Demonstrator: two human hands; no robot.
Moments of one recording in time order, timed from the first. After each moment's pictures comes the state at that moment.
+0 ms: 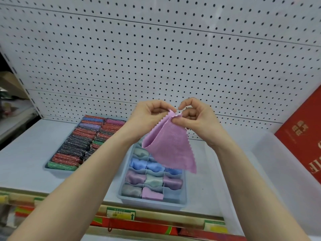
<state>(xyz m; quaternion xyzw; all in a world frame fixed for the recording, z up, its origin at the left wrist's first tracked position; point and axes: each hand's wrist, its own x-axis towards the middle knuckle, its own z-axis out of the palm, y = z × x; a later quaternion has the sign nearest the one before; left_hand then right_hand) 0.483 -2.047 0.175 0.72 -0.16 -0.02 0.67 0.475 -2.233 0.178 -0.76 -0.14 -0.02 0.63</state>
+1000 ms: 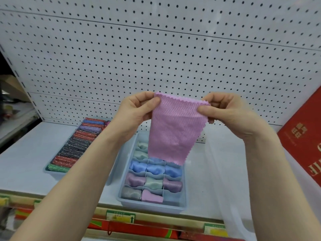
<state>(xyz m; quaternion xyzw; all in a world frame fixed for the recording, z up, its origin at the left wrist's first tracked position) 0.479 -2.029 0.192 0.60 -0.19 0.01 0.78 0.459 -2.277 0.234 -0.76 -0.19 0.03 0.62</state>
